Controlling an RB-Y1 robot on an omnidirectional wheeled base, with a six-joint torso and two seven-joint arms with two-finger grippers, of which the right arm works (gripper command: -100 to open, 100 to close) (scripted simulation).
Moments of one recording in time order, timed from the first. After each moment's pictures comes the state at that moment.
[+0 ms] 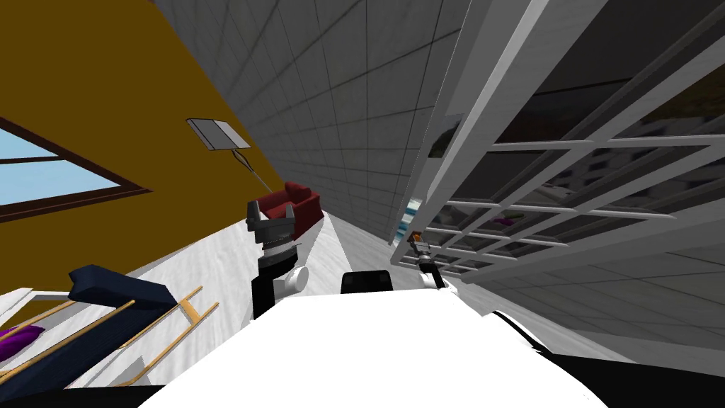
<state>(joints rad) 0.03 -0.38 0.24 -0.67 -0.55 -0.92 -1.61</state>
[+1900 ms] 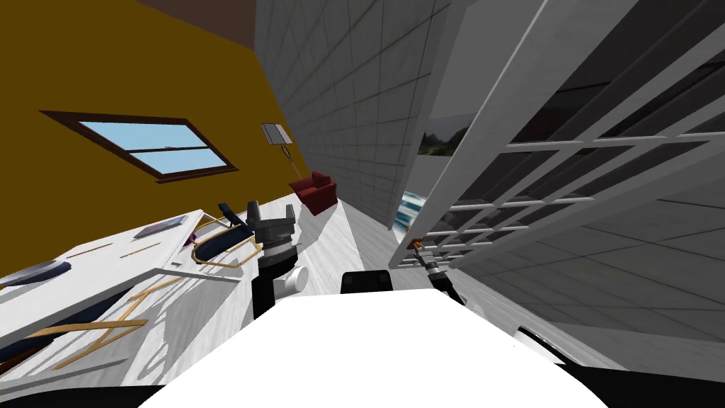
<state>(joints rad) 0.14 -0.52 0.44 -0.67 -0.46 -1.12 -1.80</state>
